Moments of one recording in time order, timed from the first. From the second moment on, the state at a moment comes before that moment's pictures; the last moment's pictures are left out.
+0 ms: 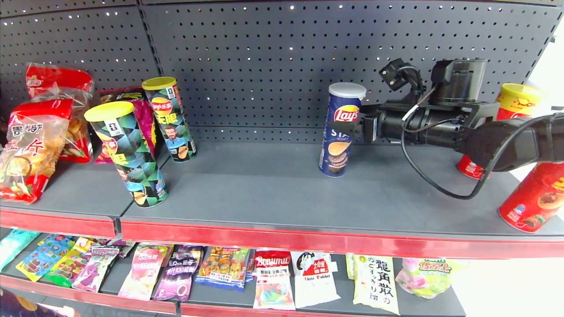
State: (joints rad) left arm 0.09 0.32 -0.57 0.32 -0.29 0.15; right arm 0.32 1.90 -1.32 -0.42 0.40 -0.17
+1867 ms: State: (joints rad) left arm 0.09 0.30 -0.56 0.32 -0.27 0.15; right arm 0.65 1.60 -0.81 -0.66 -0.09 -0.09
